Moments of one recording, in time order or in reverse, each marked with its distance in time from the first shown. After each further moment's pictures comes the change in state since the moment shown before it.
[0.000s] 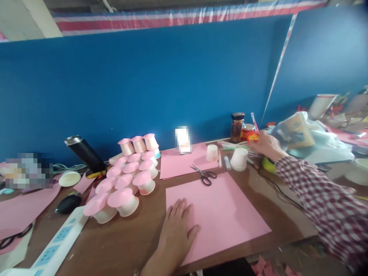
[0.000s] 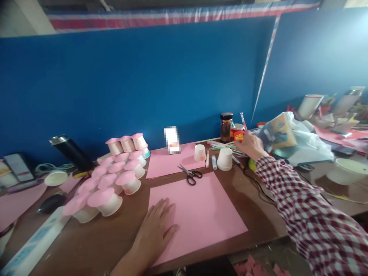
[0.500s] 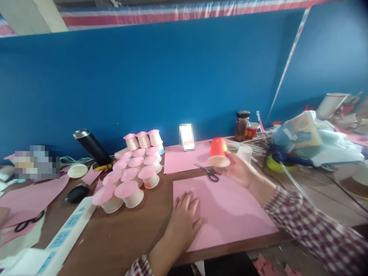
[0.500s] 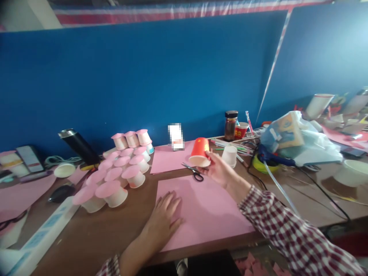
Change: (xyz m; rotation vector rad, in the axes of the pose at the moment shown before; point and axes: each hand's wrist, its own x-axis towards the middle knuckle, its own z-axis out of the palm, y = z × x) left_hand 0.006 0.007 -0.002 -0.053 0.030 0.046; right_hand -0.142 -0.109 0.020 1.451 -0.726 0.056
